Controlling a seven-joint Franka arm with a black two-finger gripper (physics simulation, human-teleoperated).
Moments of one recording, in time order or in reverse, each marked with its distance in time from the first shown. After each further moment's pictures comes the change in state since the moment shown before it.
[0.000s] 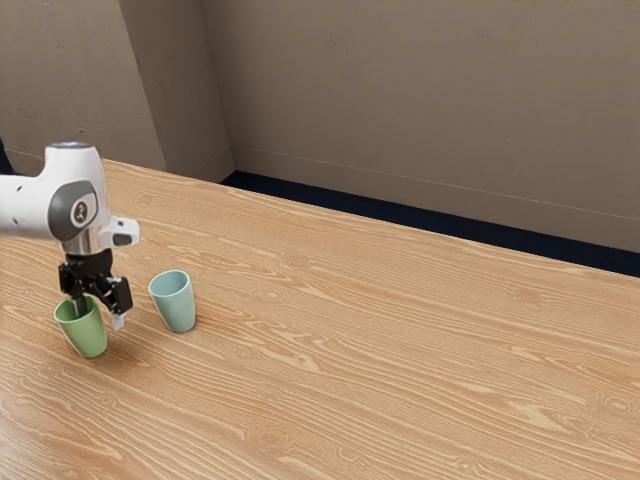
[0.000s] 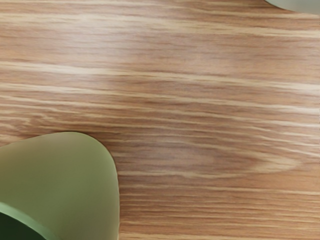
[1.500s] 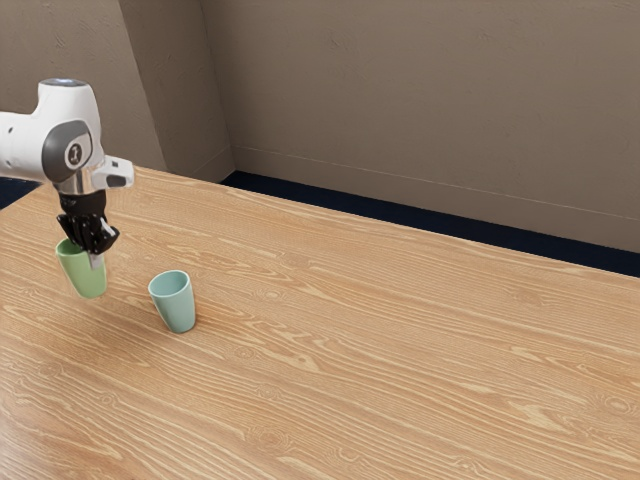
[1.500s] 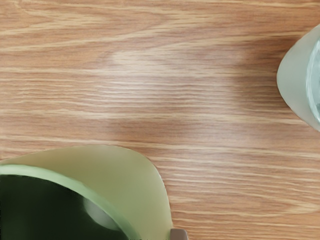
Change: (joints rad) arm 0.003 0.003 0.000 0.269 0.070 -0.139 0.010
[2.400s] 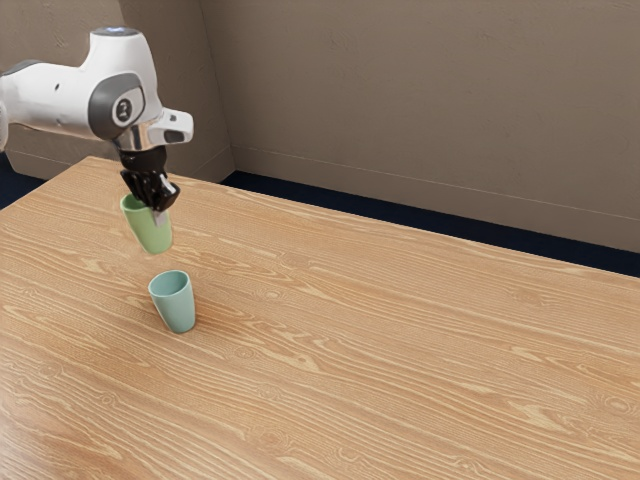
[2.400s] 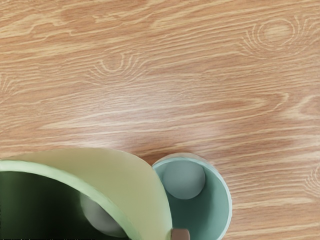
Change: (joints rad) arm -0.001 0.022 -0.202 0.168 -0.038 -0.055 -0.026
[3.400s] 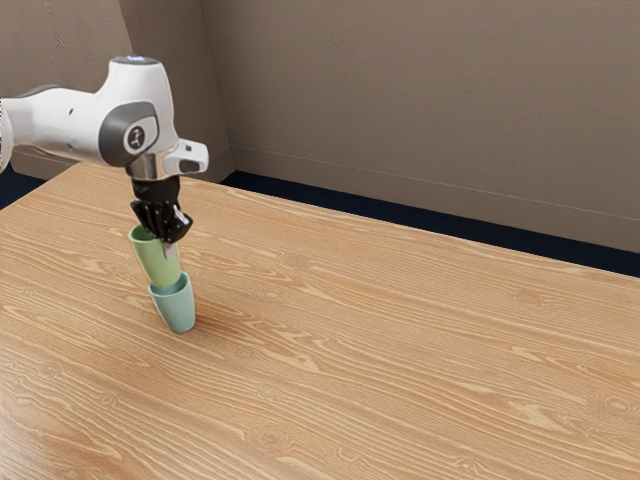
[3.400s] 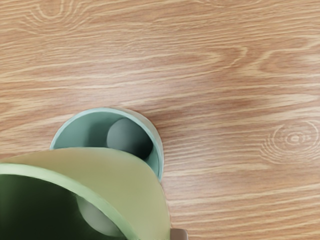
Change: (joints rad) arm -0.008 -0.051 -0.041 -0.145 0.001 0.009 -0.089
